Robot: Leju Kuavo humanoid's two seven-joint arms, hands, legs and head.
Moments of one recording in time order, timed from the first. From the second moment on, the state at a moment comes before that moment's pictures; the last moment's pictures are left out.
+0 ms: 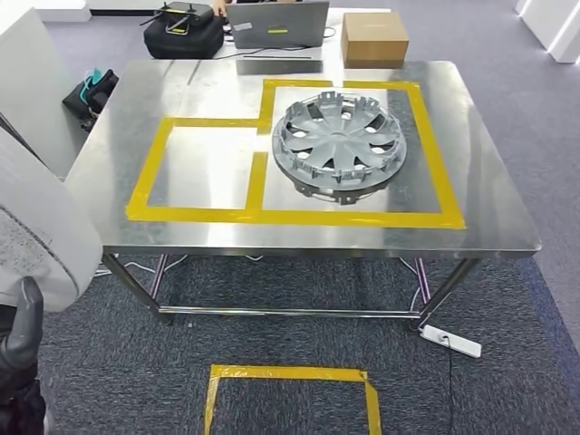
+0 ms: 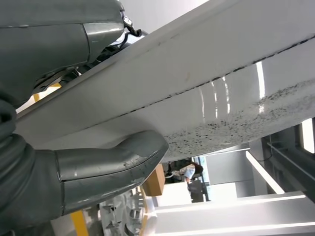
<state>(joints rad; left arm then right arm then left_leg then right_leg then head) 0.28 0.03 0.10 -2.08 0.17 -0.03 -0.41 0.02 0.14 -0.89 -0.23 0.89 -0.08 -0.27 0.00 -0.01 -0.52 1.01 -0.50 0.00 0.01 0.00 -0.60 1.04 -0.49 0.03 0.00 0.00</state>
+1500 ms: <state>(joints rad) 0.28 0.03 0.10 -2.09 0.16 -0.02 -0.41 0.02 0.14 -0.90 -0.23 0.89 -0.08 -0.26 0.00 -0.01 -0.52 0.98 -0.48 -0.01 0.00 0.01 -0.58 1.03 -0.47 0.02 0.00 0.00</state>
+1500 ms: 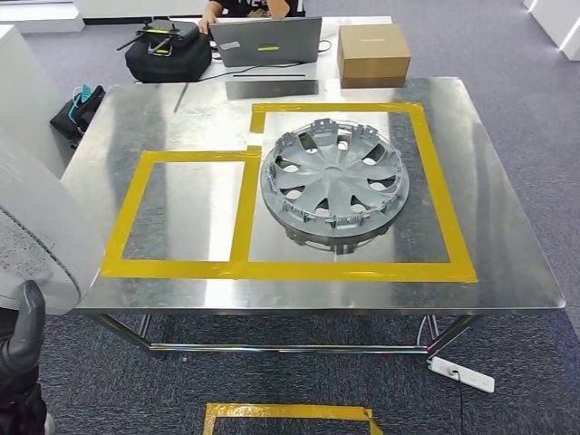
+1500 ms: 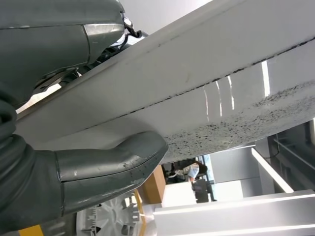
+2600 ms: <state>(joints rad) -0.20 0.08 -0.16 -1.68 -0.59 -0.01 -0.05 -0.01 0.14 -0.89 -0.23 1.03 -0.05 -0.27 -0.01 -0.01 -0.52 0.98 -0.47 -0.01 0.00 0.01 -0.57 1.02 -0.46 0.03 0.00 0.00</state>
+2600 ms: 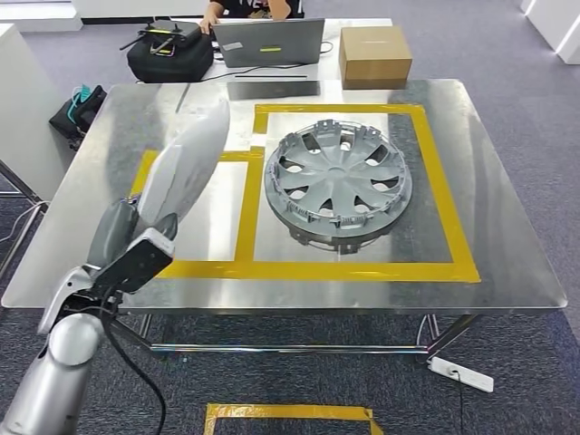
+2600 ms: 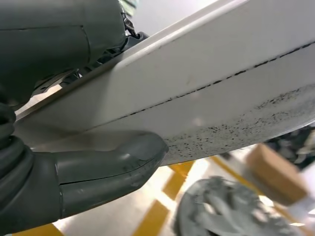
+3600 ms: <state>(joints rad) -0.52 0.12 -0.33 -0.95 -1.52 0.19 0.16 -0.05 0.12 -0.86 -0.23 1.09 -0.02 -0.27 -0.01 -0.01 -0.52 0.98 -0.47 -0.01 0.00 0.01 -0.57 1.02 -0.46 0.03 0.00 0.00</state>
